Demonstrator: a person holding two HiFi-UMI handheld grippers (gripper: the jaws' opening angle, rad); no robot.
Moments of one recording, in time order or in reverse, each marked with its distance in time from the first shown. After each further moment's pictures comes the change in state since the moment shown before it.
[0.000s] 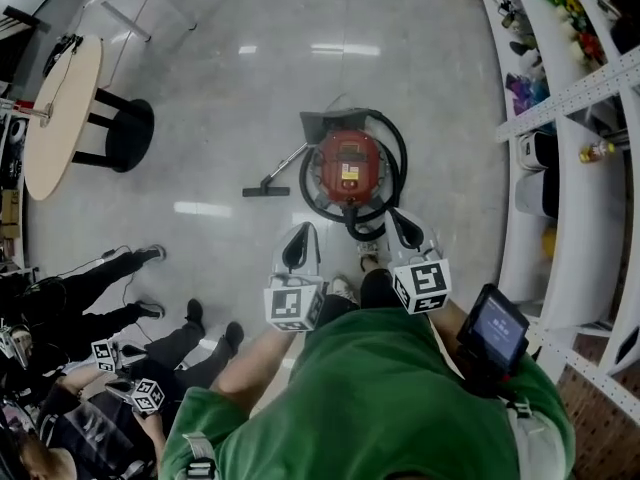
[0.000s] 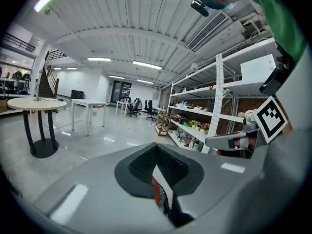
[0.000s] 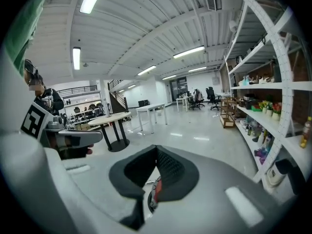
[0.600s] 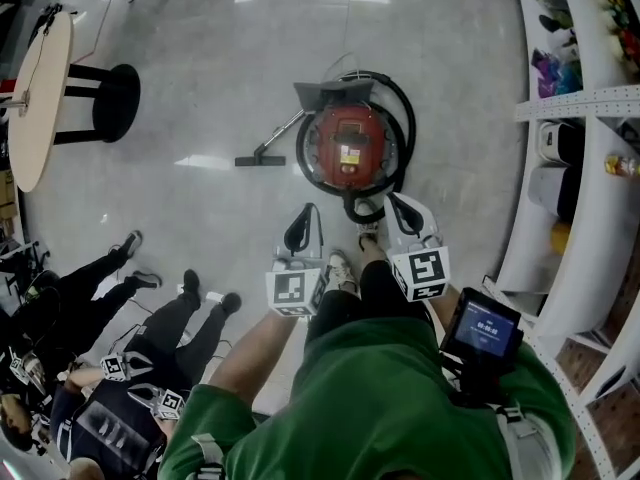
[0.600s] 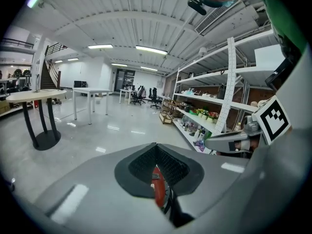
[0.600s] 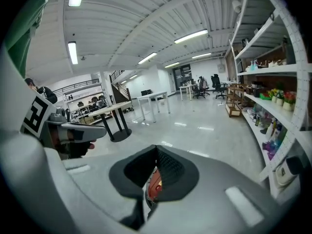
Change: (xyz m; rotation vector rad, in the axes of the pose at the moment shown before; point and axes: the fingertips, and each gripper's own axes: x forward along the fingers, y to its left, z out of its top) left arm 0.106 0.013 -0.056 -0.027 0.160 0.047; right arm 0.094 -0.059 -0.052 0.014 0.128 0.065
